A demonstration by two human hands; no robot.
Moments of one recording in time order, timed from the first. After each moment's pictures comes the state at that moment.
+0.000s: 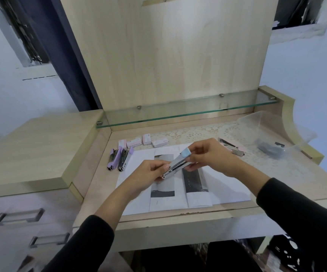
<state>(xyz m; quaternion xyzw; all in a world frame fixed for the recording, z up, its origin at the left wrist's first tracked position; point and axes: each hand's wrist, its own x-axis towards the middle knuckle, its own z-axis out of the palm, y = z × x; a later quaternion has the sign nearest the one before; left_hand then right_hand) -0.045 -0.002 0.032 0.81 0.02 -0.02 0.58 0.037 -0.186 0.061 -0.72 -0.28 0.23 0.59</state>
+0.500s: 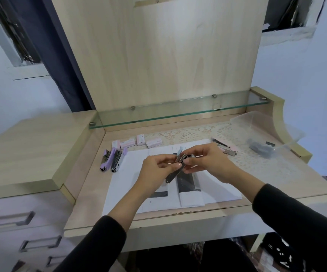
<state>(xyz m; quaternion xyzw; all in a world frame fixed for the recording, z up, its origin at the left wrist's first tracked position) -0.032 -0.042 0.033 0.81 0.07 0.12 0.57 0.034 -0.197 0.047 -0.70 -0.24 0.21 0.64</state>
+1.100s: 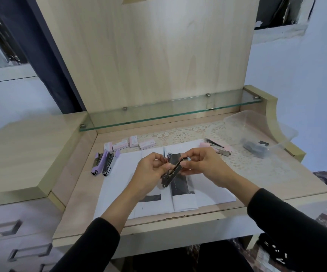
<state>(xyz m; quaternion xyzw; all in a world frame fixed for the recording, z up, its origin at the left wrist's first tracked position) -0.018 -0.040 0.023 0.80 0.07 0.10 0.59 0.042 -0.202 0.034 -0.69 -0.21 0.21 0.66</state>
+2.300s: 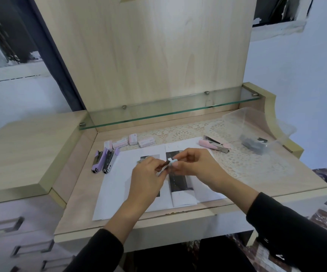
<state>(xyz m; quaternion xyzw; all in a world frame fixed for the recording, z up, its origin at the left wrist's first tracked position) -0.036 -0.047 0.011 0.92 0.00 0.32 0.24 0.019 -0.195 0.034 -0.67 -0.20 0.19 0.69</state>
